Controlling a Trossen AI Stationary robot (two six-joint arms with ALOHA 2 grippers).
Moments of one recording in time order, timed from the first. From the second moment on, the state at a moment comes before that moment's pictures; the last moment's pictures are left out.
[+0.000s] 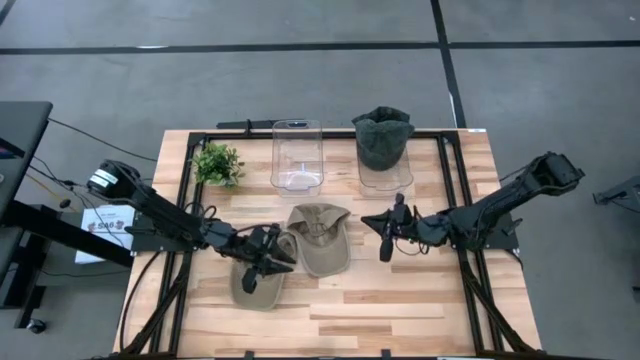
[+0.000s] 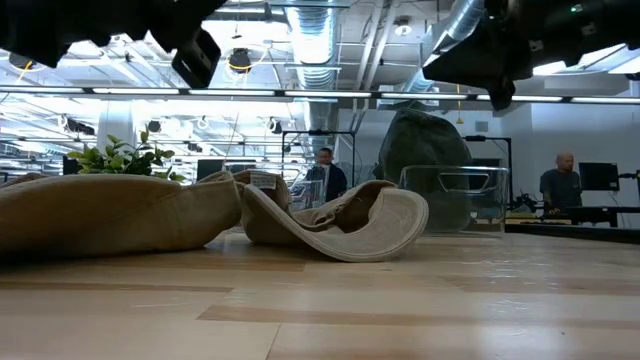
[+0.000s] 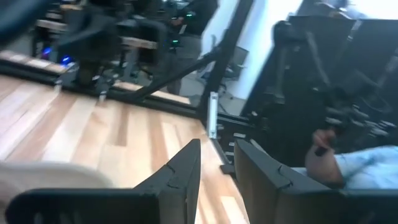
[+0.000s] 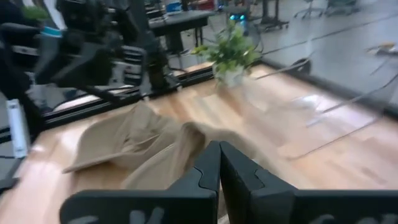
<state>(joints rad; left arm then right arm) -0.44 1.39 0.39 1.03 -0.11 -0.31 0.40 1.17 0.42 0.51 0.65 0.31</state>
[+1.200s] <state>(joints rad) -0.50 1.51 0.58 1.02 -0.17 -0.29 0.47 1.30 0.40 0.47 0.65 0.66</state>
